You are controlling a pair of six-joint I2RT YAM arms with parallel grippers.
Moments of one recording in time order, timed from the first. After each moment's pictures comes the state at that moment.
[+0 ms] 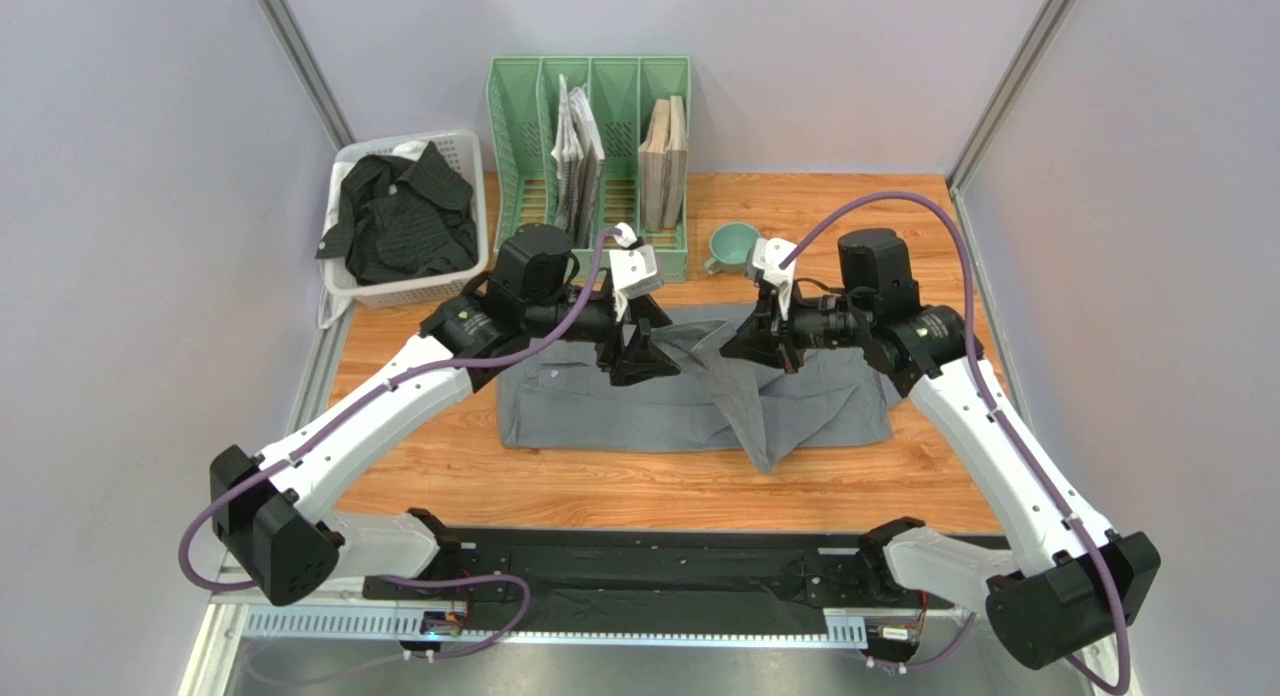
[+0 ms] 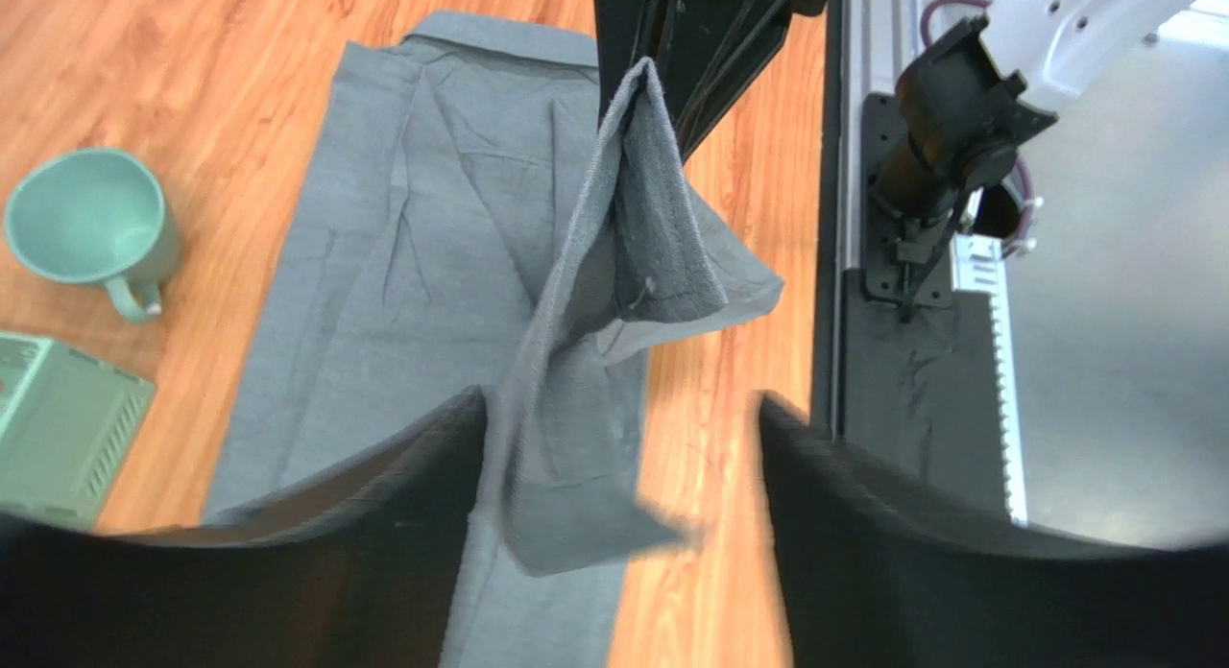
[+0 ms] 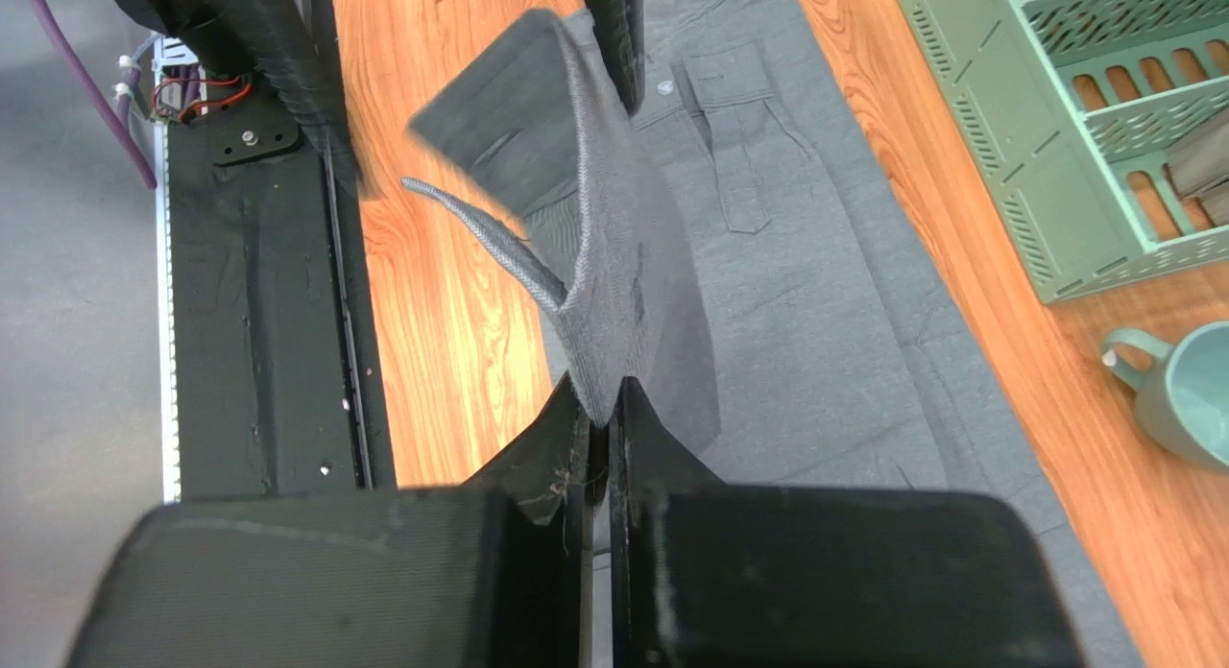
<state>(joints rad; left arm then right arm) -0.71 1.28 1.19 -0.31 0.72 0.17 0.38 1.12 1.14 -0.65 -0.87 -0.46</state>
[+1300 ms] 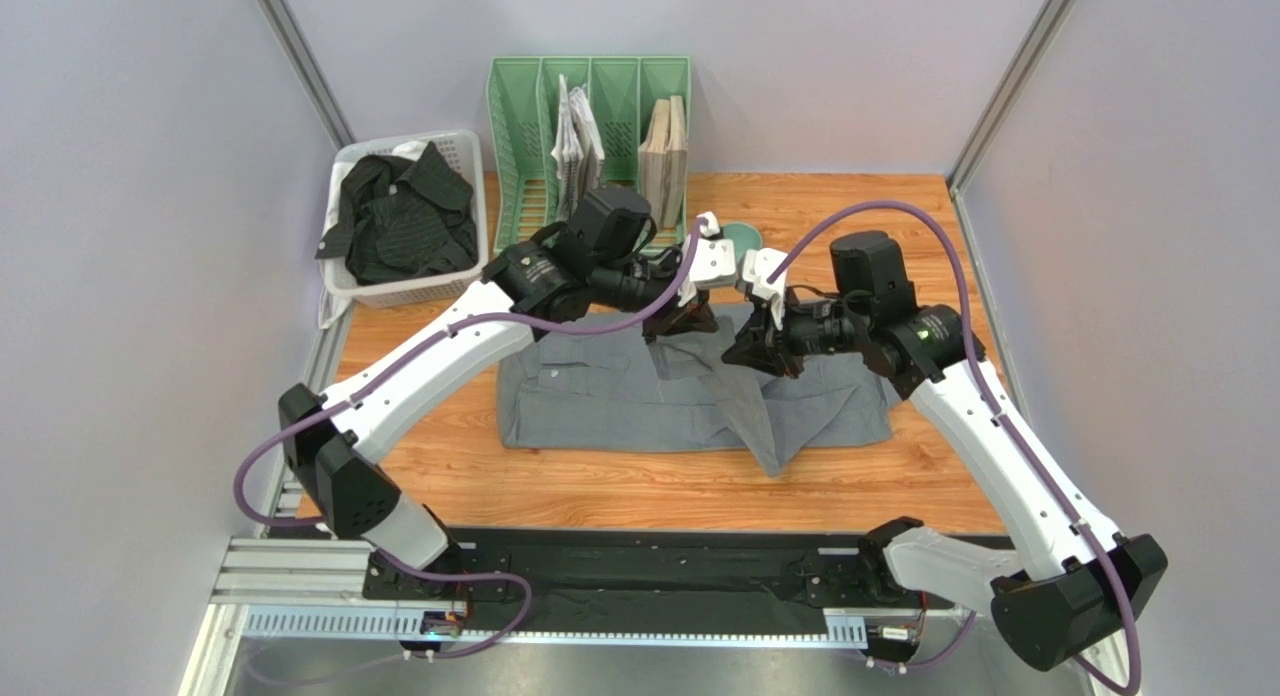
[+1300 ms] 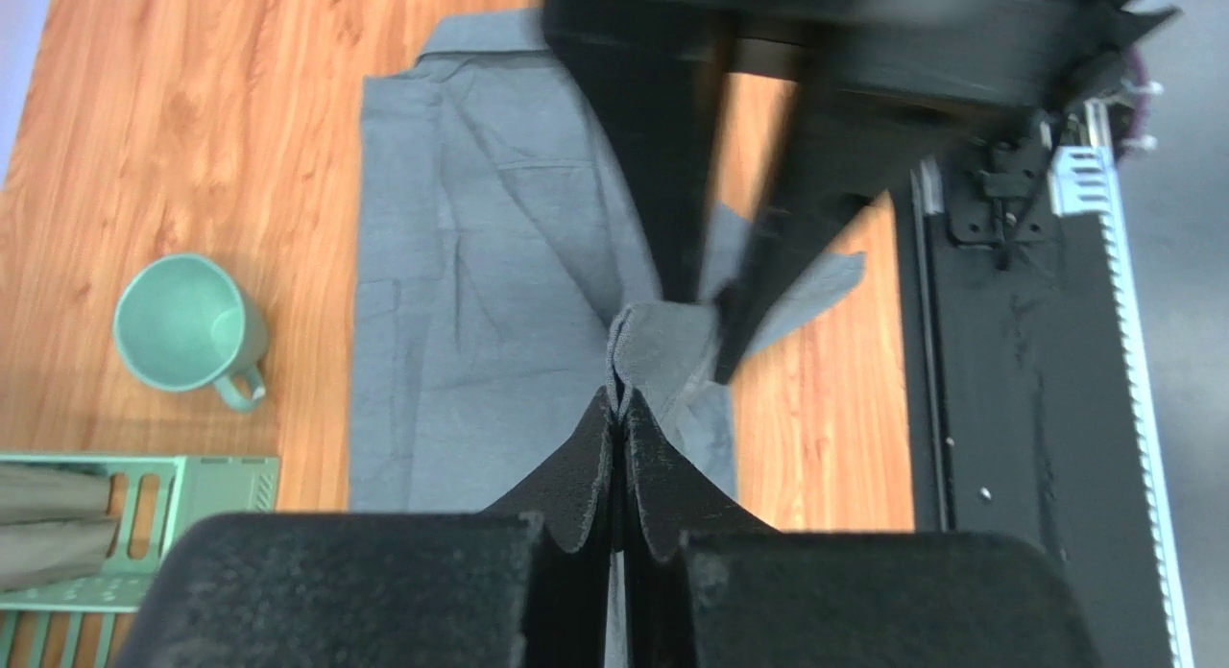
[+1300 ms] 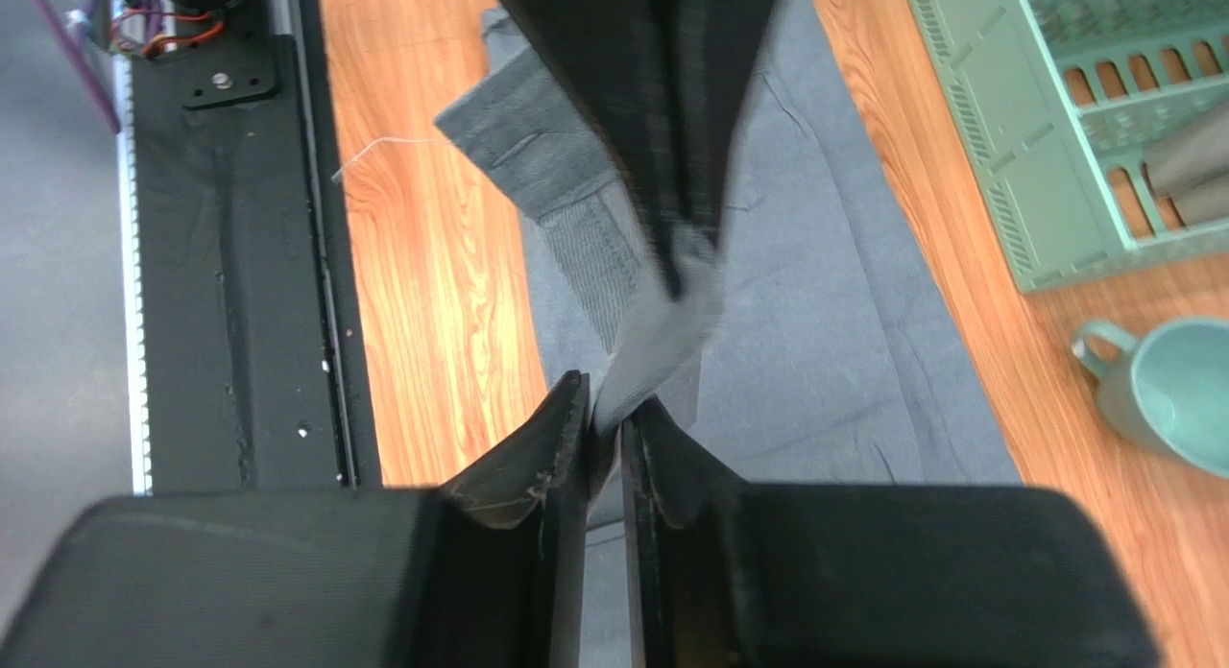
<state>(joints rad) -0.82 1.55 1.61 -0.64 0.62 0.46 0.43 1.12 1.18 -0.74 -0.80 -0.54</state>
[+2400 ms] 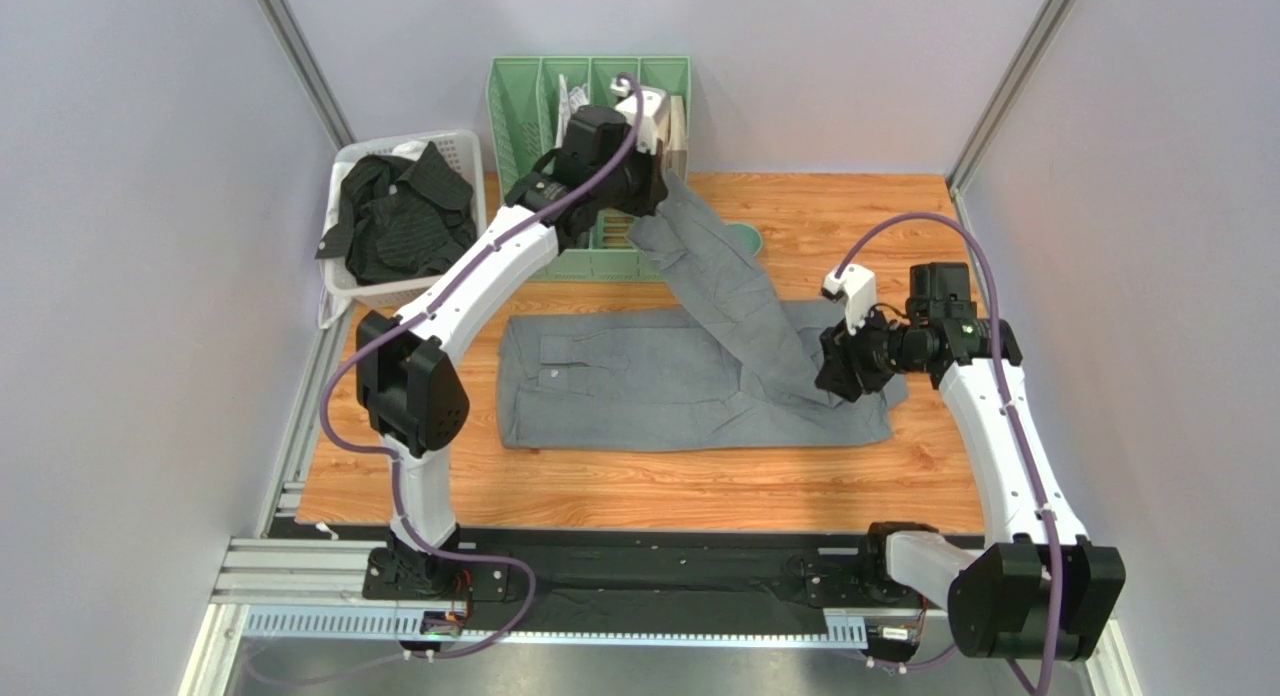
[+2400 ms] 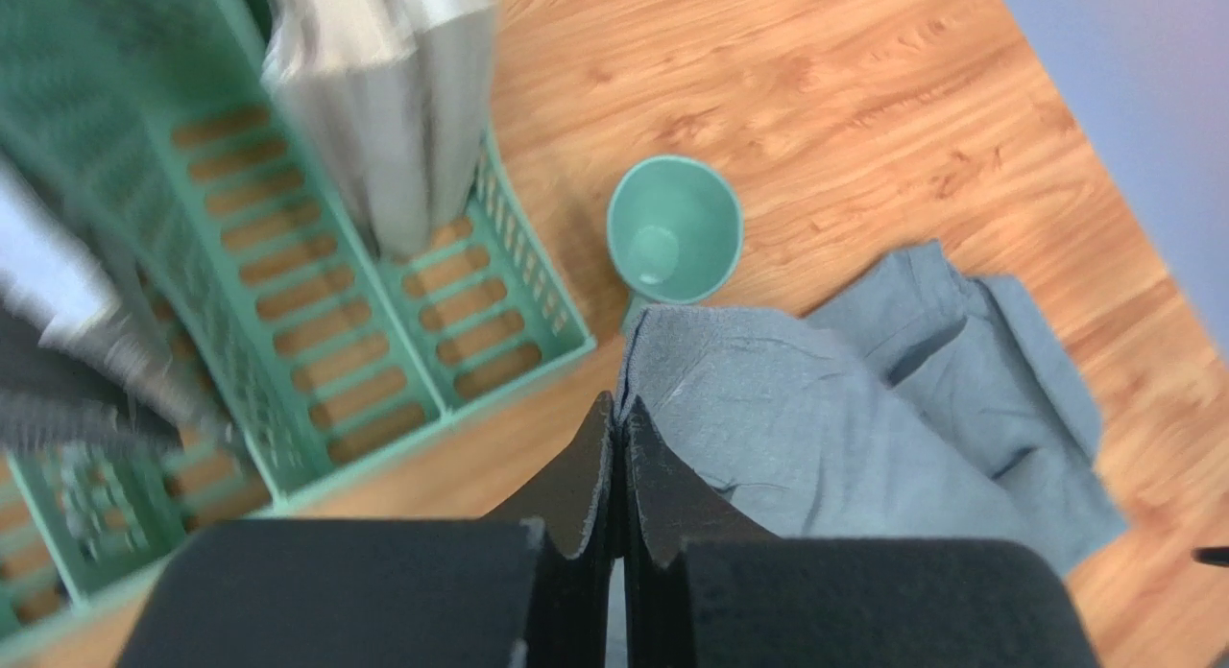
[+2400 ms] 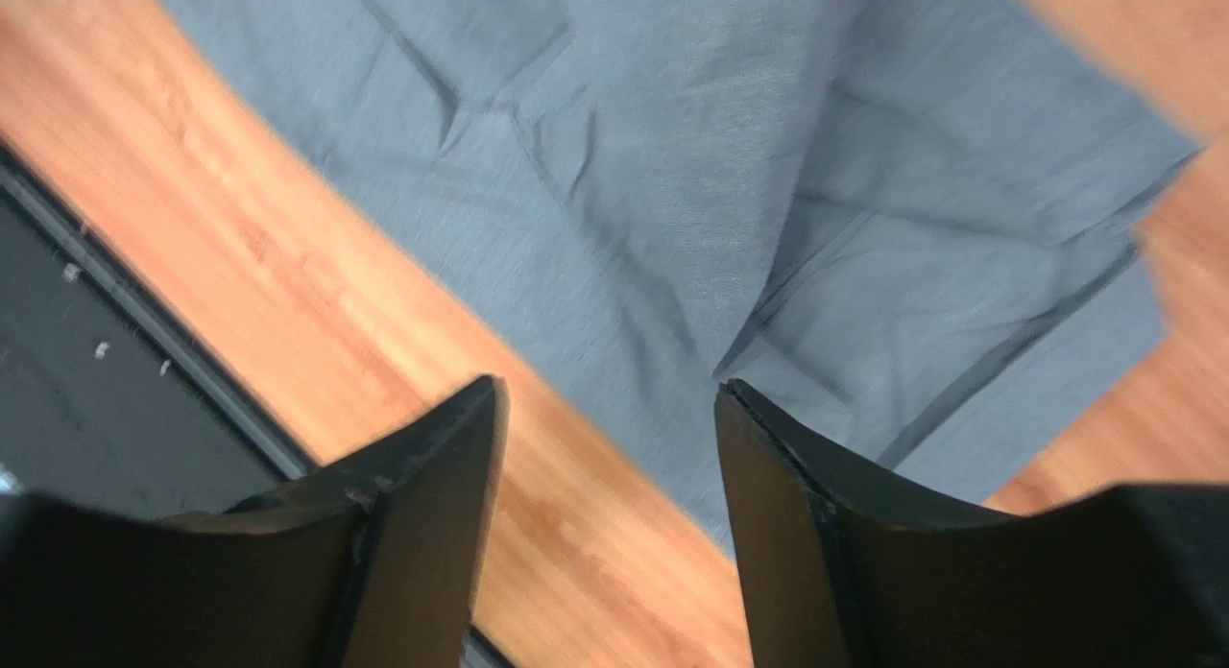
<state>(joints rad) -0.56 1.93 1.92 -0.41 0.11 -0.15 -0.02 1.12 1.01 -0.97 -0.59 -0.64</state>
